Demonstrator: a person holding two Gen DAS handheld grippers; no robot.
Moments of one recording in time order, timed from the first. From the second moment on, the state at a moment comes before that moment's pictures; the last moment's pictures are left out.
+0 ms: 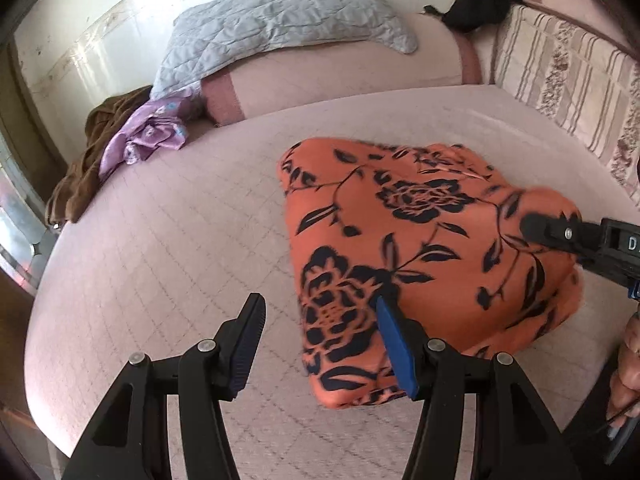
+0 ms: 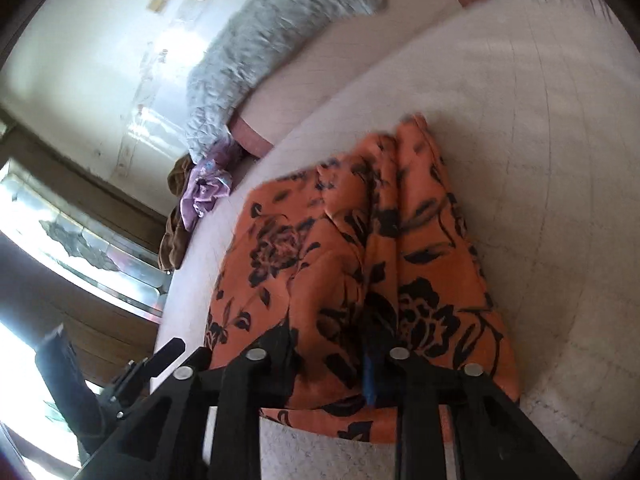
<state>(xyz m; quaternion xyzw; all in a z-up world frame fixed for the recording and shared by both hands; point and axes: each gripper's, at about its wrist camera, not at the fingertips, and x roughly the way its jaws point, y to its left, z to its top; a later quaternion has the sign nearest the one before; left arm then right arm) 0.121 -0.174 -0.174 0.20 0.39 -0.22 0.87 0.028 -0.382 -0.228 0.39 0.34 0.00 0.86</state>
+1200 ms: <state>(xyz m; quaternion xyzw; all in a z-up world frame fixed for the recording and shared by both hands) 0.136 -0.186 -0.215 0.21 0.43 -0.19 0.86 0.155 -0.439 -0.218 0.36 0.43 -0.03 0.83</state>
